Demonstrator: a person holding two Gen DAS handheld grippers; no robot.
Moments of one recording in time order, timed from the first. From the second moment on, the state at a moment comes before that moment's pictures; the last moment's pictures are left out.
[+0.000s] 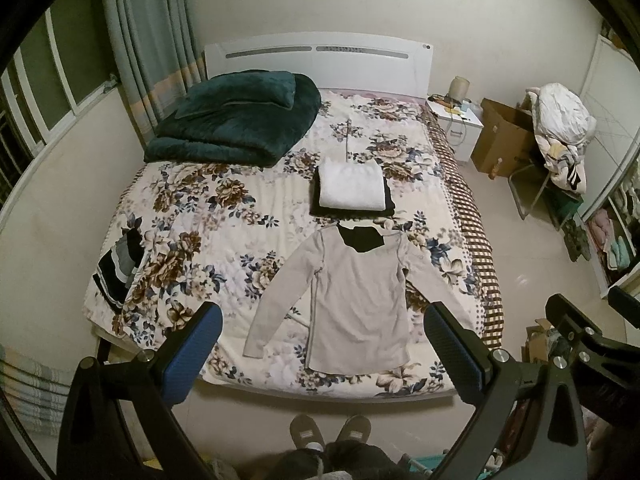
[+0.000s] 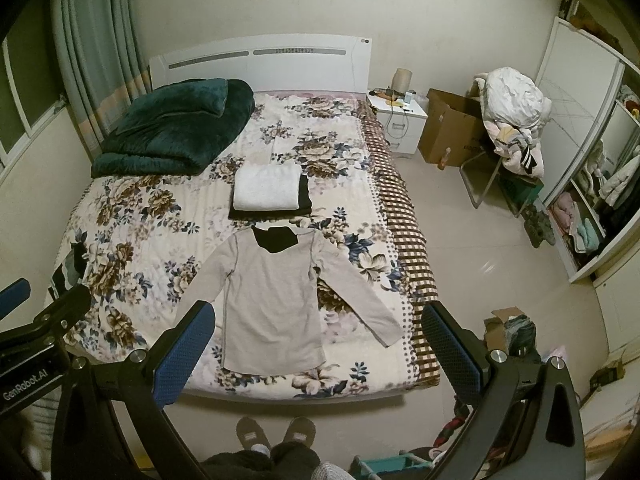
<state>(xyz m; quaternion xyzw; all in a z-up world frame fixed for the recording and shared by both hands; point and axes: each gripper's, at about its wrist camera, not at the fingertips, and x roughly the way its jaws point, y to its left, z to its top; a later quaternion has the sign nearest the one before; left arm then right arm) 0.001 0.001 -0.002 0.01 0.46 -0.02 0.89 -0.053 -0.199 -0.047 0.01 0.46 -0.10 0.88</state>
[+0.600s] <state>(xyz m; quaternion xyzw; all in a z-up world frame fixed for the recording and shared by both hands) 0.133 -0.043 -0.210 0.07 0.49 0.04 0.87 0.029 -0.310 -0.292 0.18 0.55 -0.19 0.80</state>
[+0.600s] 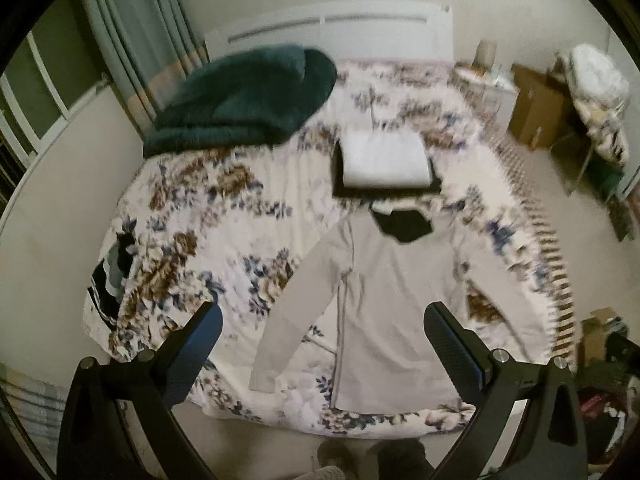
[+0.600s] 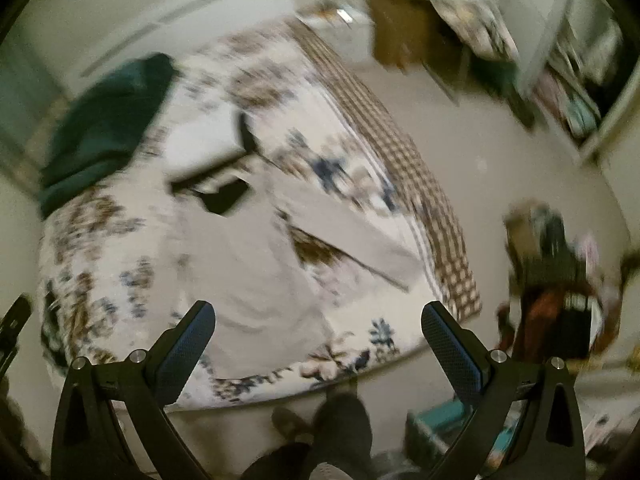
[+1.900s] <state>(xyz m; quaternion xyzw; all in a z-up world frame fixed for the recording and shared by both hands) 0.204 -0.048 -0.518 0.05 0.62 0.12 0.77 0.056 -0.623 -0.692 0.35 0.58 -0.34 0.65</state>
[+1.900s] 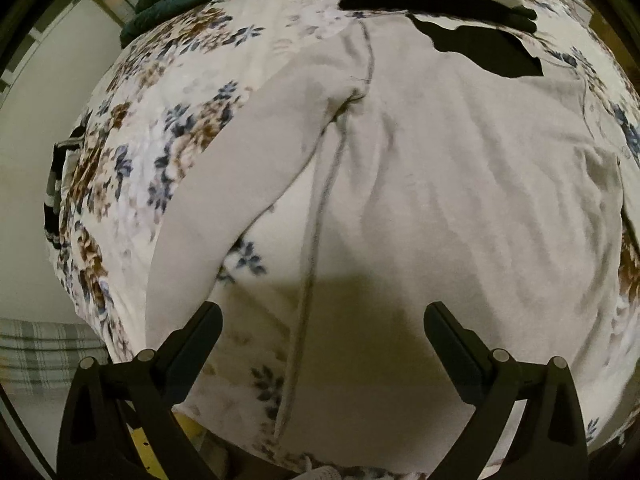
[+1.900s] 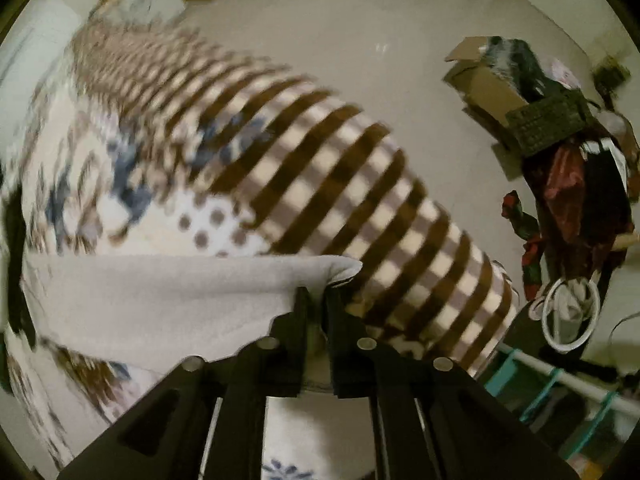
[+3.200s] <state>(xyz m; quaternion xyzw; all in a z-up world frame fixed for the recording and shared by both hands) 0.086 0.027 -0.593 -0.06 0.67 0.04 0.74 0.052 -0.328 -0.721 0.19 0.75 -0.08 0.63</state>
